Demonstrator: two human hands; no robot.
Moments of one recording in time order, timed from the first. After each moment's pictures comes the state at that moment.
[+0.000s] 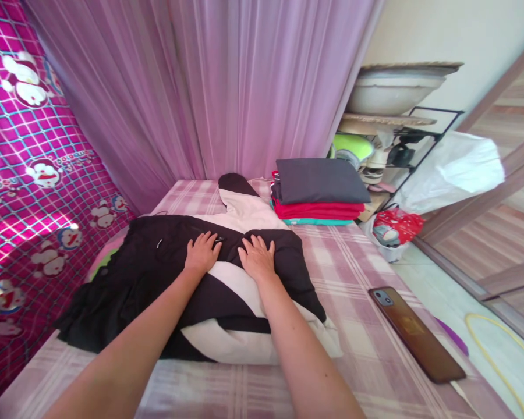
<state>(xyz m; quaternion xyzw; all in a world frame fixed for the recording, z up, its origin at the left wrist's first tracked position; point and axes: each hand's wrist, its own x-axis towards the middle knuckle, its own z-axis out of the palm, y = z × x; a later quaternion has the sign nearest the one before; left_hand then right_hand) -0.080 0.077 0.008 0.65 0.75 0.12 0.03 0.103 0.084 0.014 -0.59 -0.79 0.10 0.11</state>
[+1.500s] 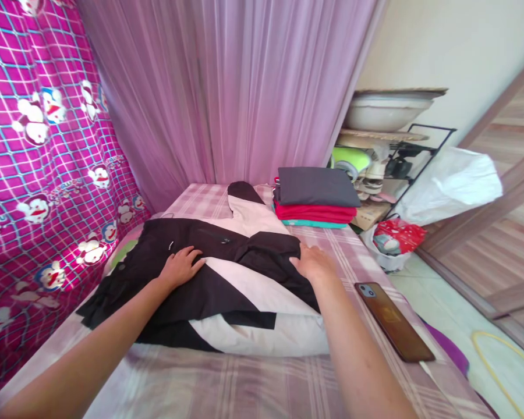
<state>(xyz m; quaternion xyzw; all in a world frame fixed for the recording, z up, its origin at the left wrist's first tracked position) -0.119 -0.026 0.033 0.66 0.75 0.03 0.02 0.251 0.051 0.079 -0.69 -0.72 0.08 0.01</state>
